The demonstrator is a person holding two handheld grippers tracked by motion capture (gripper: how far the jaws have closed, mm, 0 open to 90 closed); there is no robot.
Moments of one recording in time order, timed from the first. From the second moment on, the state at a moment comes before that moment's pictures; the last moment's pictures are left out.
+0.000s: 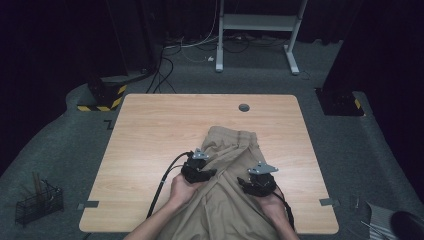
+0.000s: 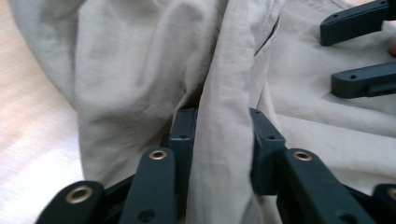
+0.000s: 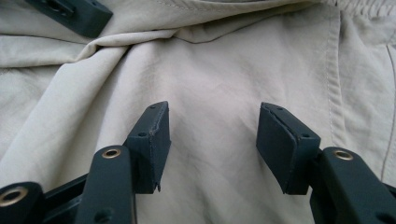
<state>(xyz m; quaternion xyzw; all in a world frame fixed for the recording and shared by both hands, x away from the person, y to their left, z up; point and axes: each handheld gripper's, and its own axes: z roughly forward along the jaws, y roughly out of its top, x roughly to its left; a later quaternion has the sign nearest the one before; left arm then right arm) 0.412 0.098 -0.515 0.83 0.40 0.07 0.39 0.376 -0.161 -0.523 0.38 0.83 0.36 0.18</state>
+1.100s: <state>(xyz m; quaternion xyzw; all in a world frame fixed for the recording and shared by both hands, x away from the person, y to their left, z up) 0.509 0.134 -0.501 0.80 0.48 0.13 0.32 0.472 -0.094 -0.520 0.40 0.83 0.34 0.19</state>
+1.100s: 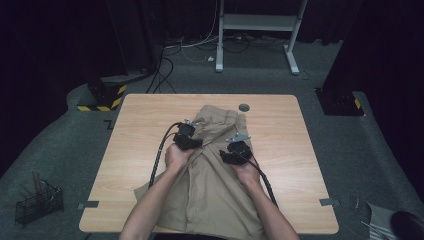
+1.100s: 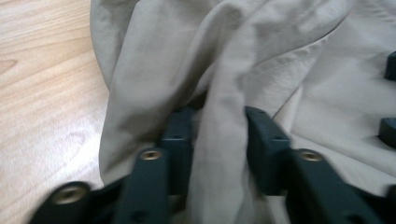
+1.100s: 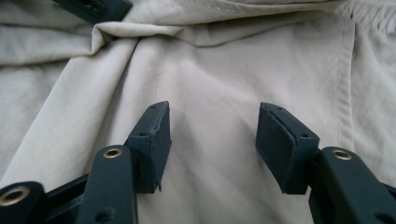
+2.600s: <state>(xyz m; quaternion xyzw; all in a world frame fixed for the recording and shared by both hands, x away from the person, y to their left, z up) 0.460 0.037 -0.490 0.84 0.37 -0.02 0.39 0.405 -0.140 -0.523 0.39 0.83 0.36 0.18</state>
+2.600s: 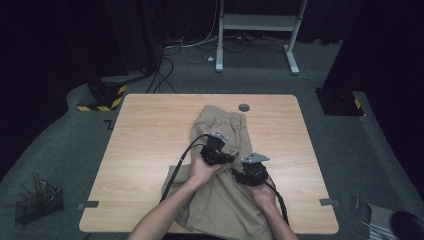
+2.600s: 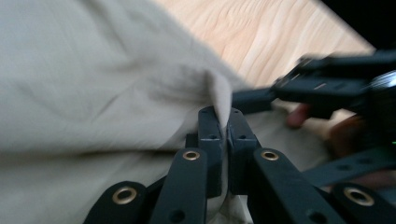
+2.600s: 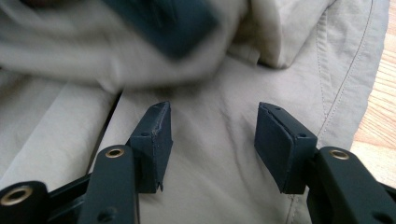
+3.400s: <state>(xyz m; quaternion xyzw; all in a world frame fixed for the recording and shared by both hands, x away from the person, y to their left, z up) 0.387 0.162 -0.476 0.79 0.44 0.07 0.42 0.367 -0.154 -0.505 0.37 0.83 0.36 0.18</state>
